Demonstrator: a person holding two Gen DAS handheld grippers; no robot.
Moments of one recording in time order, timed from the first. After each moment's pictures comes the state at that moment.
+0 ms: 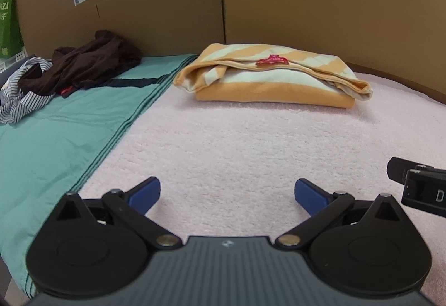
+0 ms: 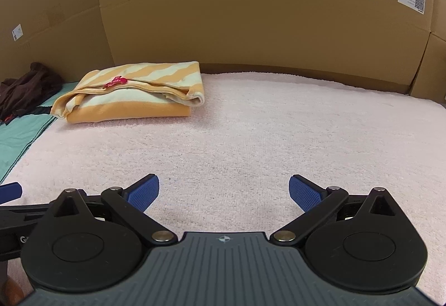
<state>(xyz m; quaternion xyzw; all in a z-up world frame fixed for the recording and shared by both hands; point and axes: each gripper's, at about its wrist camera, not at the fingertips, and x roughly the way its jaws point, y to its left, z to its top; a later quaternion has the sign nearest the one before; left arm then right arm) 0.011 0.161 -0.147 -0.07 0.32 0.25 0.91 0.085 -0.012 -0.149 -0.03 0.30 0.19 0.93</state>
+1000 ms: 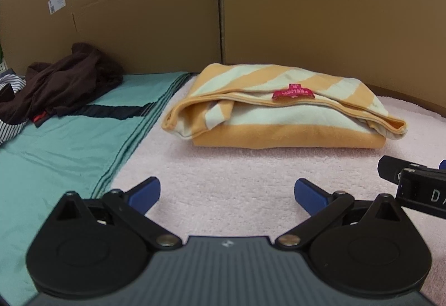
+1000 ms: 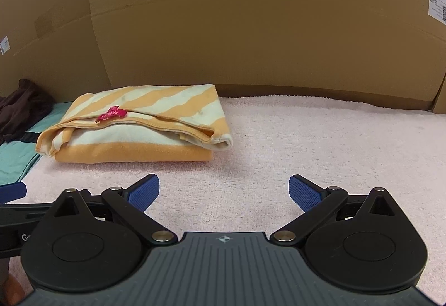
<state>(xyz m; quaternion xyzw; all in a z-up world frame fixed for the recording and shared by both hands) 0.066 0.216 -0.150 -0.07 0.31 0.21 0.93 0.137 0.034 -0.154 -0.01 0.28 0.19 0.94</state>
